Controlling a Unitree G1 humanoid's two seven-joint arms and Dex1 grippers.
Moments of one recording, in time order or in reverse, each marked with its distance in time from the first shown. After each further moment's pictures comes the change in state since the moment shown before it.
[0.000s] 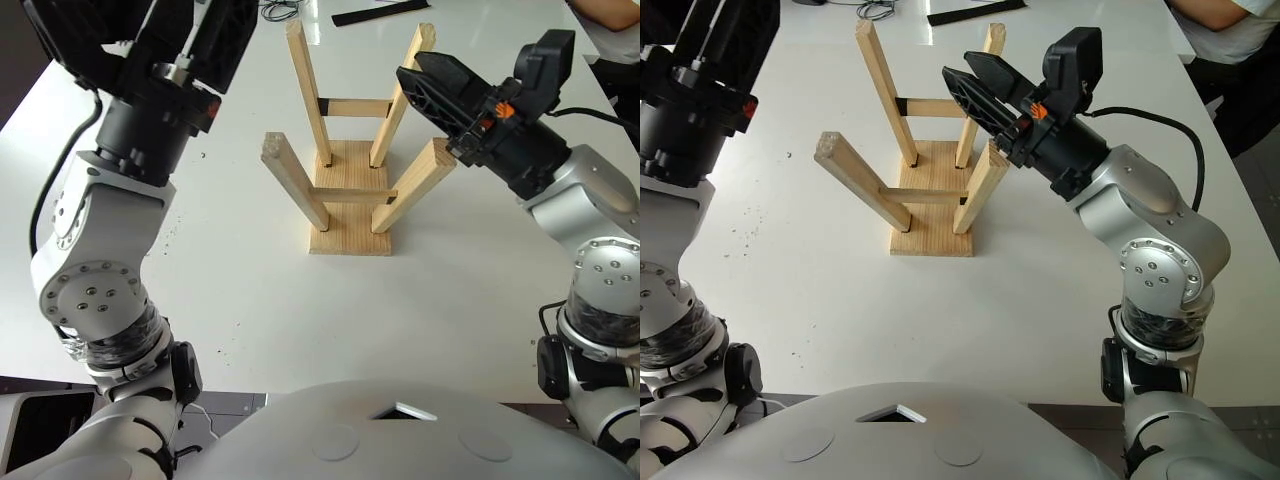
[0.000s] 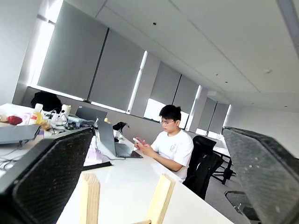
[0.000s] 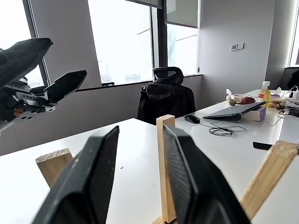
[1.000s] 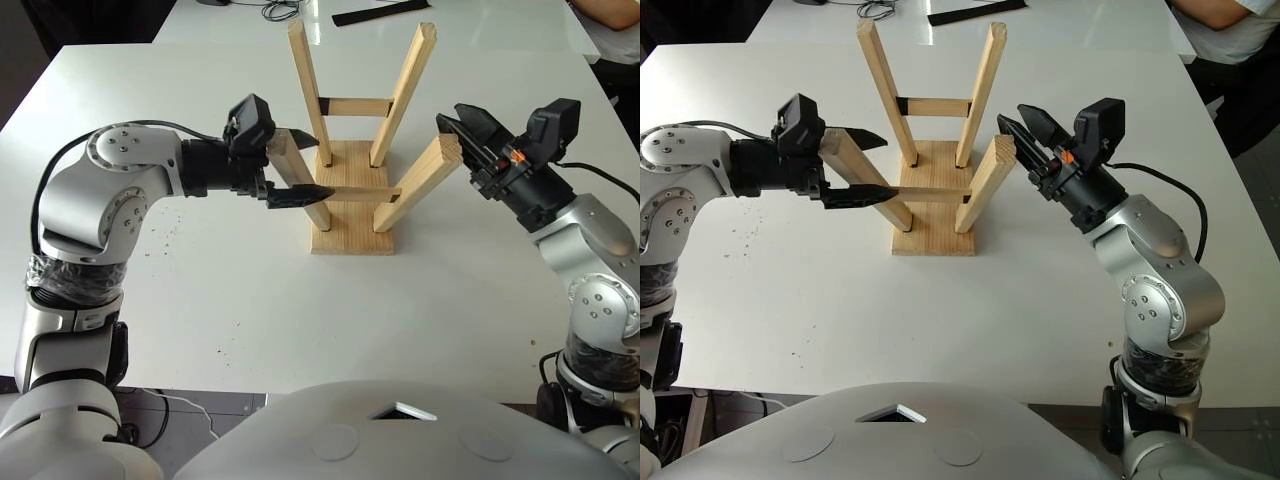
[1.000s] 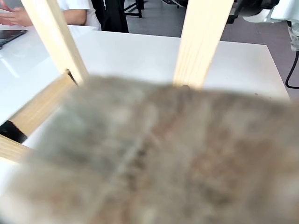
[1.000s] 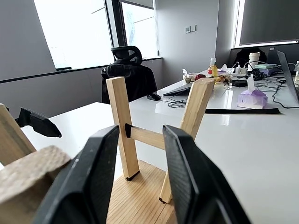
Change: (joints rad) left arm -0.188 0.377 -0.362 0.387 0.517 0.093 -1.077; right arm 0.240 0.037 -0.090 -0.011 -0.183 -0.060 0.085
